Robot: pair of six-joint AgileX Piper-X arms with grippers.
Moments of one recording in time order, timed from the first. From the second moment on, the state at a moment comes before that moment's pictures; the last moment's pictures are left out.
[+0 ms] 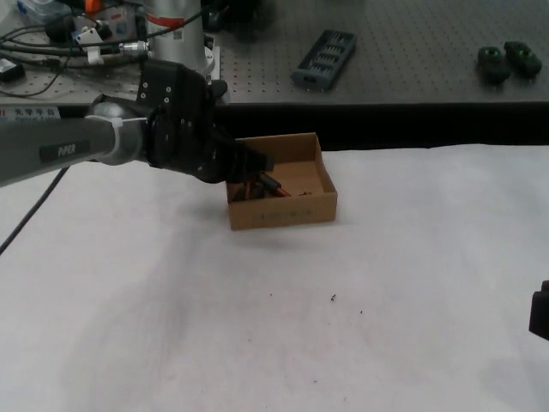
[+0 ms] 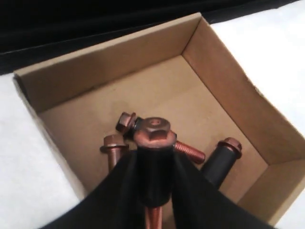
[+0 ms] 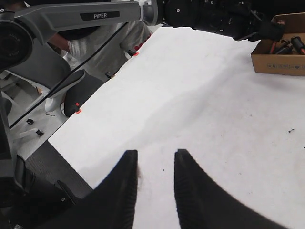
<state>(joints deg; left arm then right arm) -18.7 128.3 -95.9 13.5 20.8 -4.8 35.8 23.0 -34.1 37.5 -25.0 20.9</state>
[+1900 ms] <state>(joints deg) -12.5 37.5 -26.2 7.5 12.6 -3.4 30.1 42.2 -13.1 -7.8 1.5 8.0</state>
